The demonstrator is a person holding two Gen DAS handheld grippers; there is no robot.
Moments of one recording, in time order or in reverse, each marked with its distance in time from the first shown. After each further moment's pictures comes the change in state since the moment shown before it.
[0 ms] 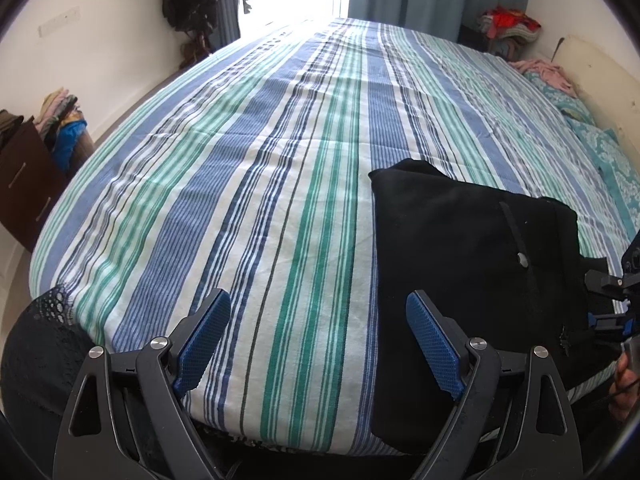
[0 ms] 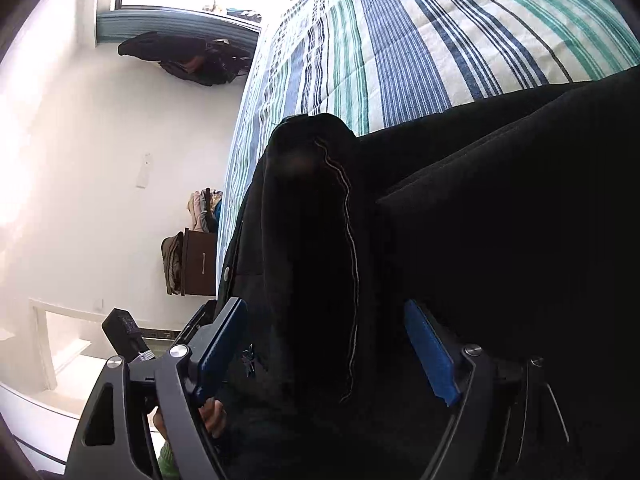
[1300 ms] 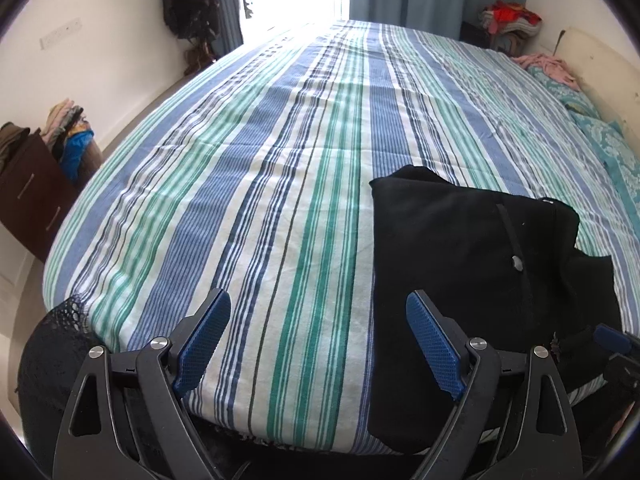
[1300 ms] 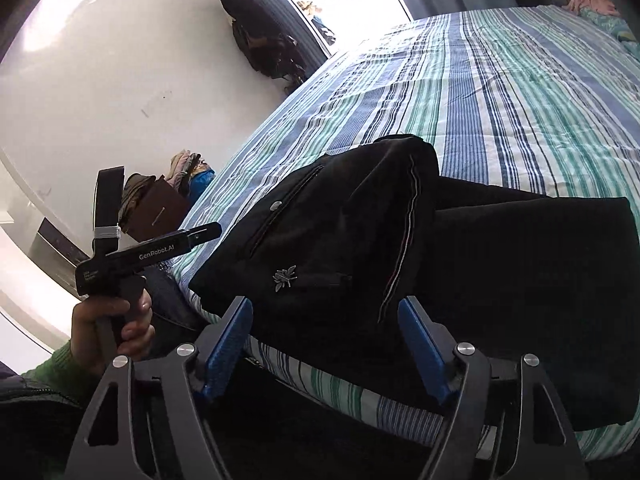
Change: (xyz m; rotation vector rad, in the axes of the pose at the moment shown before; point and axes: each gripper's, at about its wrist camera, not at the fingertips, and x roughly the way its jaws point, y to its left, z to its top) left arm -0.008 -0.009 0.005 0.030 -0.009 0.043; right arm -0.046 0.069 -0.089 -0.508 -0.153 -0.214
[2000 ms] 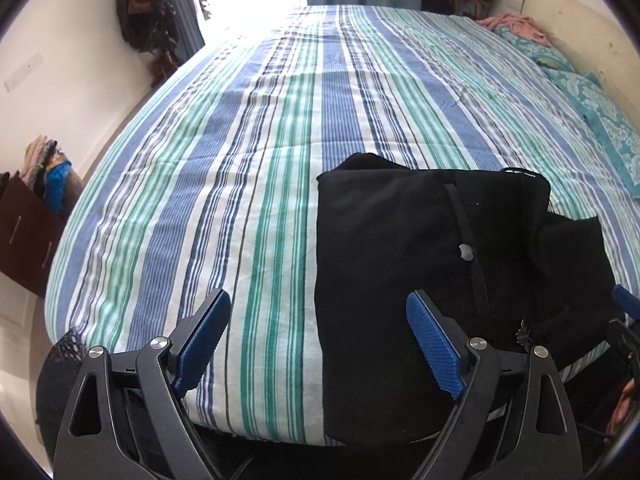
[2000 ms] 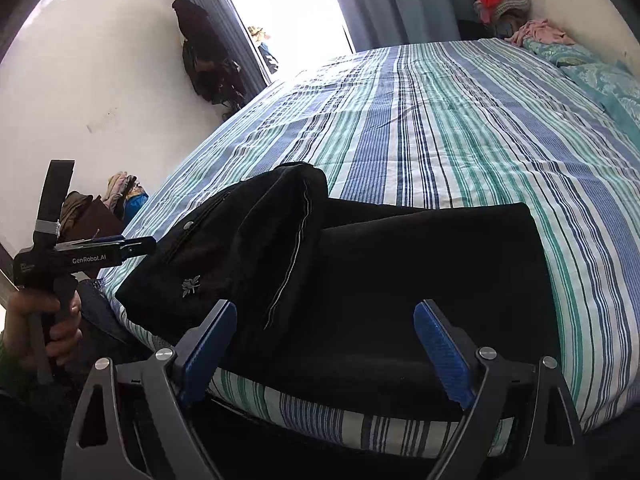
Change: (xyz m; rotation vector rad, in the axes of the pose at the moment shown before) left arm -0.003 -0.042 0.011 0.155 0.056 -0.019; right arm -0.040 -0.021 -0.018 -0.016 -0.136 -0.302
